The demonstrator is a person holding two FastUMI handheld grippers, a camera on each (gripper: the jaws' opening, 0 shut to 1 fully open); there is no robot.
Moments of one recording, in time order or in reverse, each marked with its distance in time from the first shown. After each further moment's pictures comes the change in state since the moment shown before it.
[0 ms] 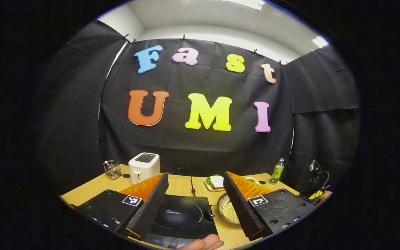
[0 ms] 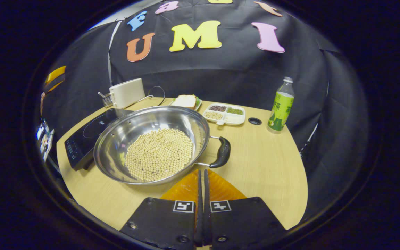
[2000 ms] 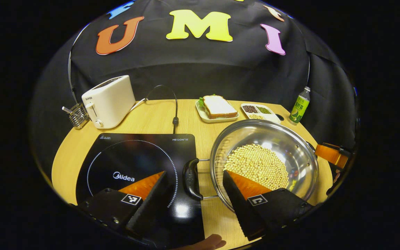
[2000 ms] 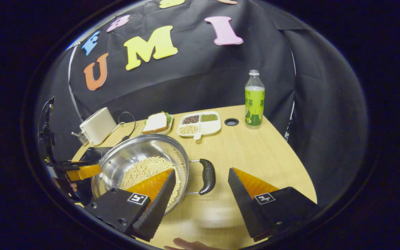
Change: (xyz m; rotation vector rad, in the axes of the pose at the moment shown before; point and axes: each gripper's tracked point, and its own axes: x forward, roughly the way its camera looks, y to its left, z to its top) left arm 0.114 -0.062 -0.231 0.030 0.663 -0.014; right arm 0.043 -0.012 0.038 0.329 0.008 -0.128
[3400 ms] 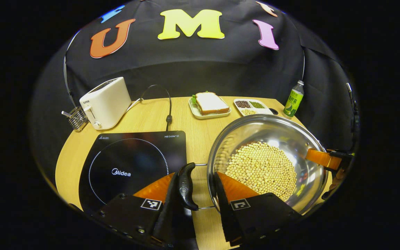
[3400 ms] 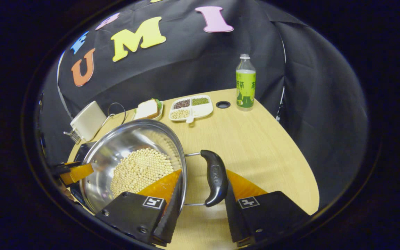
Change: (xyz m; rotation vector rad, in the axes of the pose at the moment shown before) left arm -0.031 -0.016 -0.003 0.066 0.003 -0.004; right arm -0.032 -0.001 -0.014 0.046 0.087 -0.114
